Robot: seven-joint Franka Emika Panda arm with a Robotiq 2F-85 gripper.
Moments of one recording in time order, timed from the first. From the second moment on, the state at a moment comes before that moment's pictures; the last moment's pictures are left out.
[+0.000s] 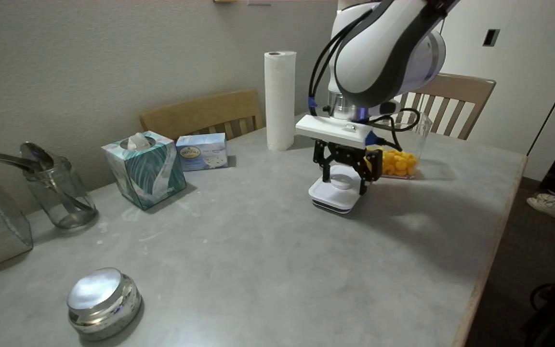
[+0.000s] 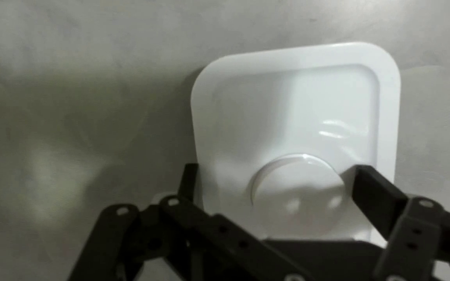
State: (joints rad) arm 0.09 0.59 -0.10 -1.97 0.10 2.52 1.39
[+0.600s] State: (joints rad) arm 0.09 0.59 -0.10 -1.97 0.10 2.53 1.38
